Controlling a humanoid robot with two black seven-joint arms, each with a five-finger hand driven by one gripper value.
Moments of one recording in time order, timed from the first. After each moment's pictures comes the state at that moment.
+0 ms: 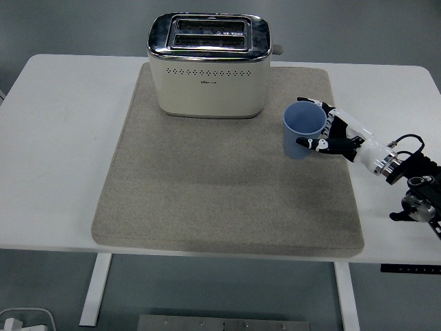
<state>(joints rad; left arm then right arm) 0.01 0.00 -0.03 -0.12 -0.06 -0.02 -0.06 0.75 -0.29 0.57 0.62 -0.79 0.39 0.61</state>
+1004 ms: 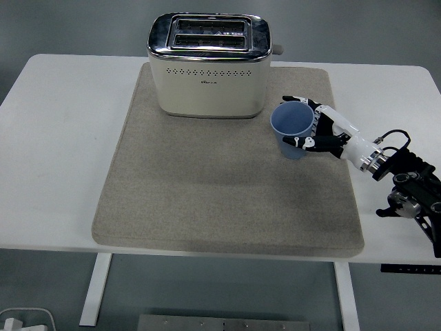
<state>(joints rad) 0.01 0.00 -0.03 -0.12 -0.06 -0.02 -0.06 0.77 -0.24 0.57 0.62 -0.81 0.37 0.61</state>
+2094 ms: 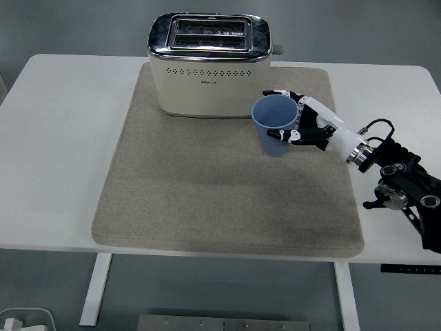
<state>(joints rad) 0.01 0.00 -0.03 -0.12 -0.06 -0.02 -0.06 0.80 -0.21 0.57 0.67 -0.83 0.38 0.61</state>
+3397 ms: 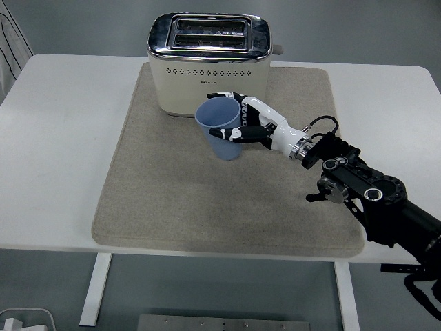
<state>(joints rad) 0.01 0.00 -0.03 -0.12 -0.06 -0.02 -0.06 0.86 0.00 0.56 0.66 -0.82 0.25 0.43</state>
